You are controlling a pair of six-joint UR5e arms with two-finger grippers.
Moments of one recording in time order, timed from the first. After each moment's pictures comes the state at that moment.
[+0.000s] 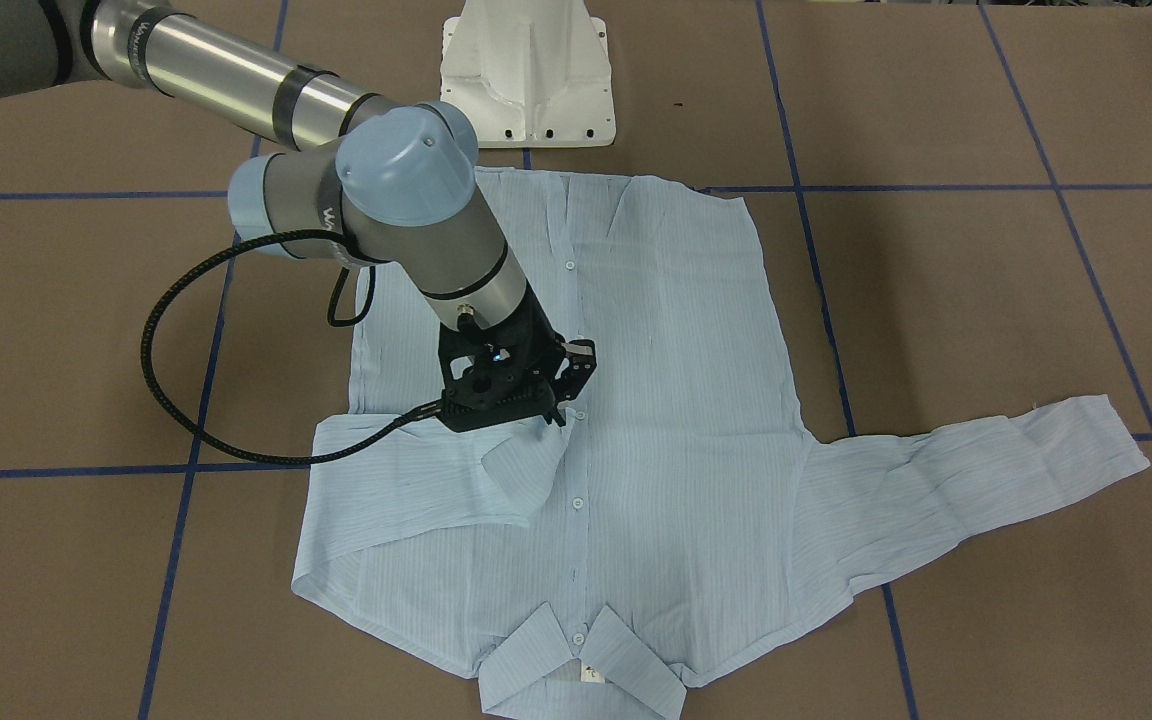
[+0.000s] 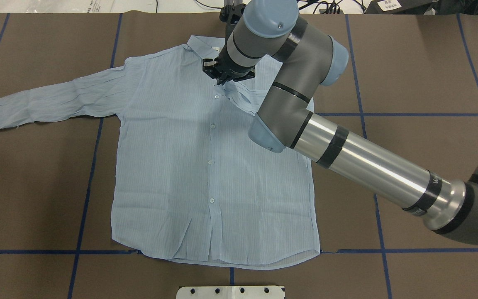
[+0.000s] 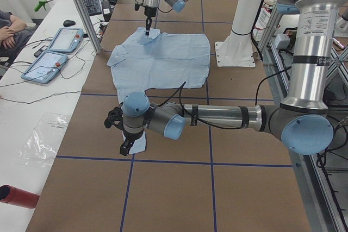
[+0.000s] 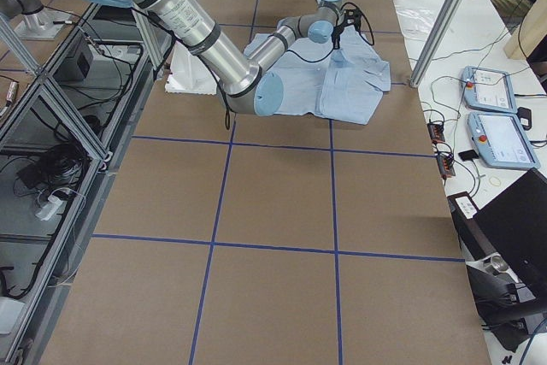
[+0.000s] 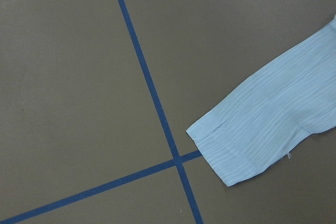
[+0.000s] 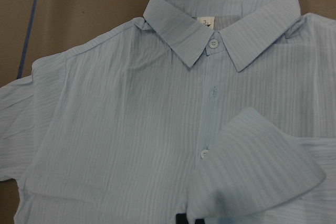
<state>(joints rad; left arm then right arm) -1.53 -1.62 -1.52 -1.94 -2.32 0.06 0.70 -0.59 1.24 -1.15 1.95 1.18</state>
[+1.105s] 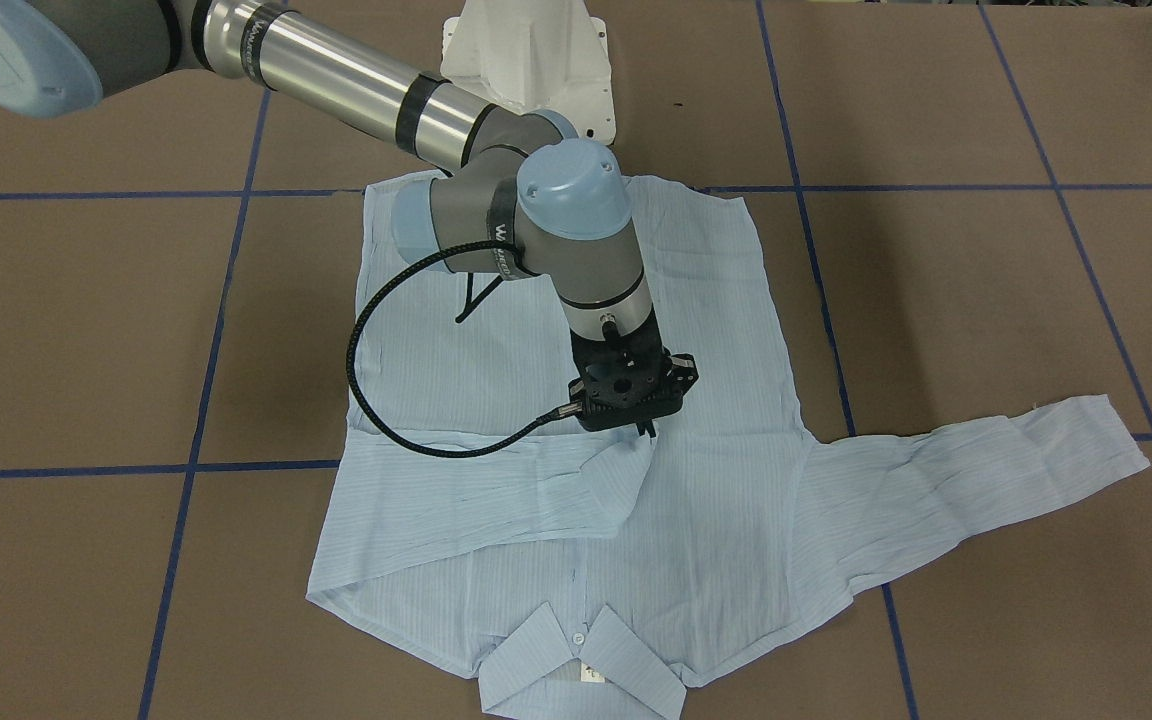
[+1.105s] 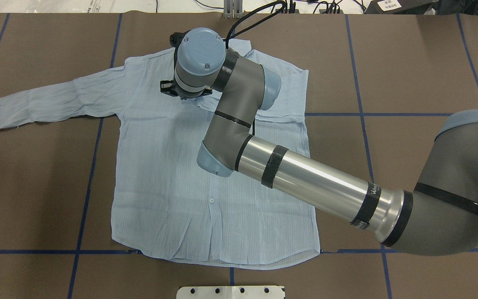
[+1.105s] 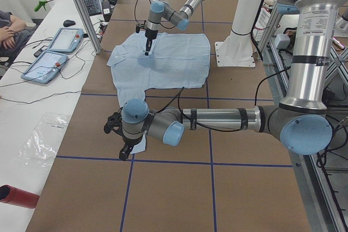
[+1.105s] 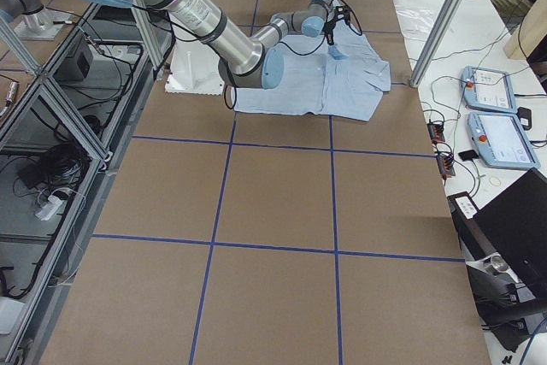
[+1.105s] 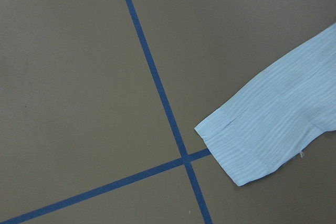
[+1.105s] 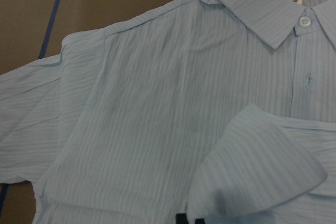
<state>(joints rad) -1.53 -1.63 -1.47 -1.99 -2.32 0.06 0.58 -0.42 0.97 -1.04 1.78 1.18</state>
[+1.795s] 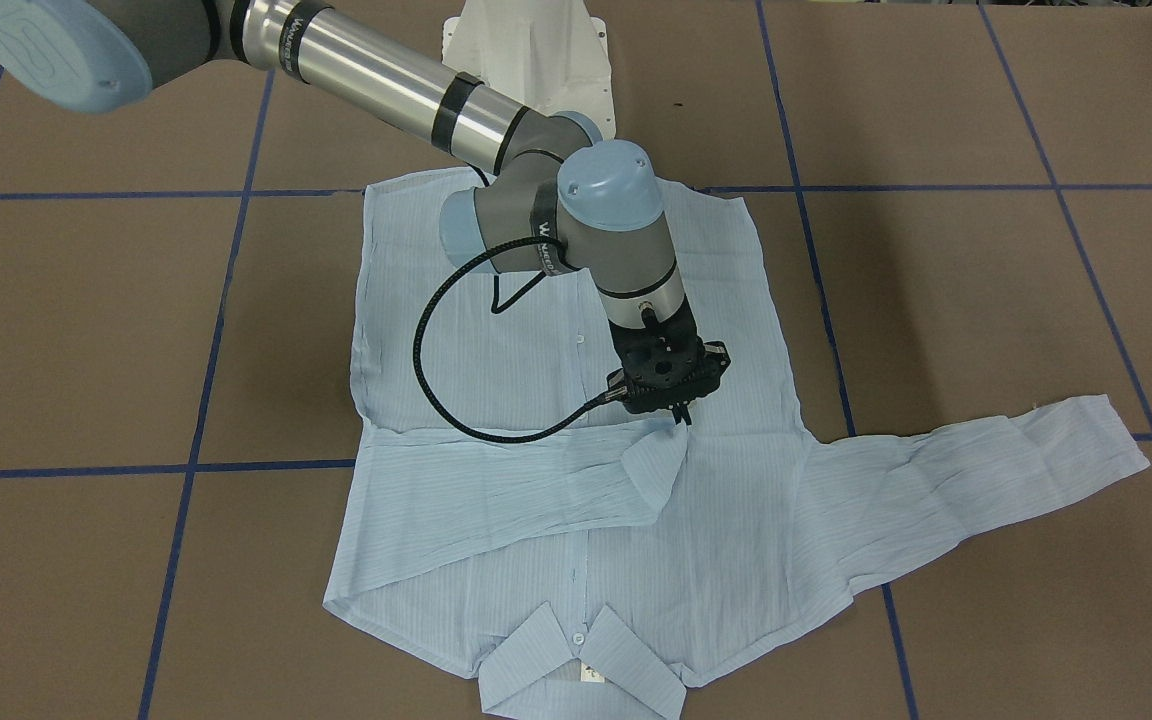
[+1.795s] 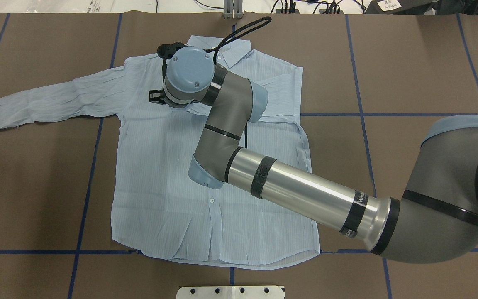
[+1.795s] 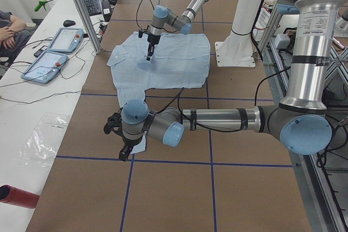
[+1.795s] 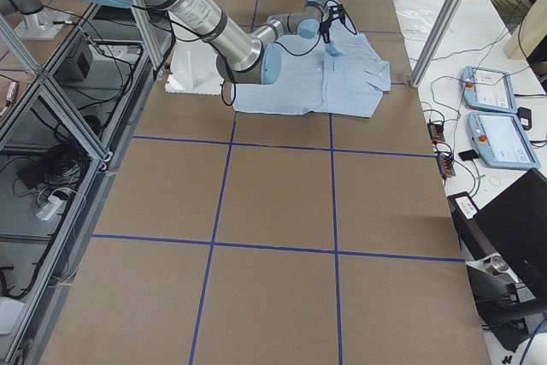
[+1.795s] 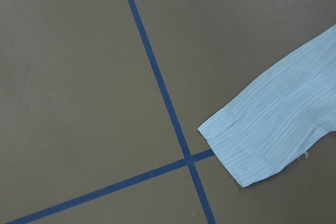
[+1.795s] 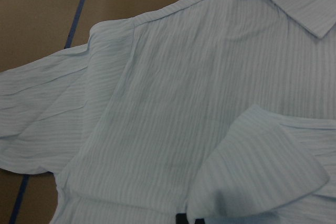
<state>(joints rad) -1.53 -1.63 -1.46 -2.00 -2.32 0.06 0.54 -0.39 0.90 -0.95 1.74 1.18</state>
